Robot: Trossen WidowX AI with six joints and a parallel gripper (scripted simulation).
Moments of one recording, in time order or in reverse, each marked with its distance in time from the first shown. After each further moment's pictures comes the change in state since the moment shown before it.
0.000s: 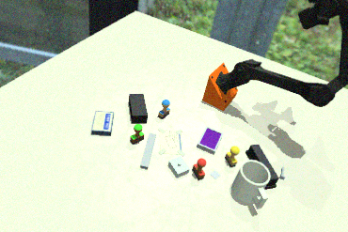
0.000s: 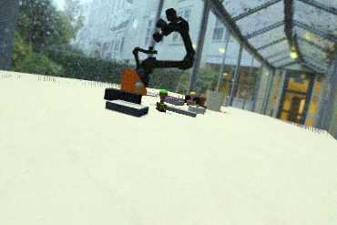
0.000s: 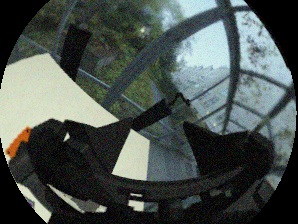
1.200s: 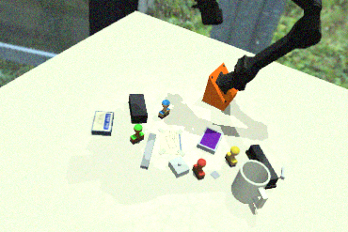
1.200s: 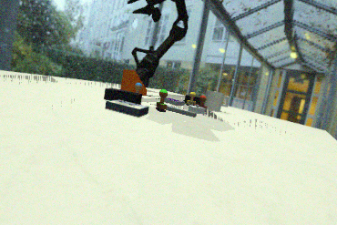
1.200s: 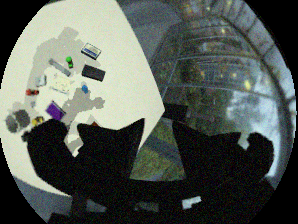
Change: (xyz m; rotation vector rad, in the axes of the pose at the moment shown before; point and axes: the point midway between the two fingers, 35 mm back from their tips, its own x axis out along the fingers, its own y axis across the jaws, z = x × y) arm -0.317 0.265 0.167 -1.084 -0.966 0.881
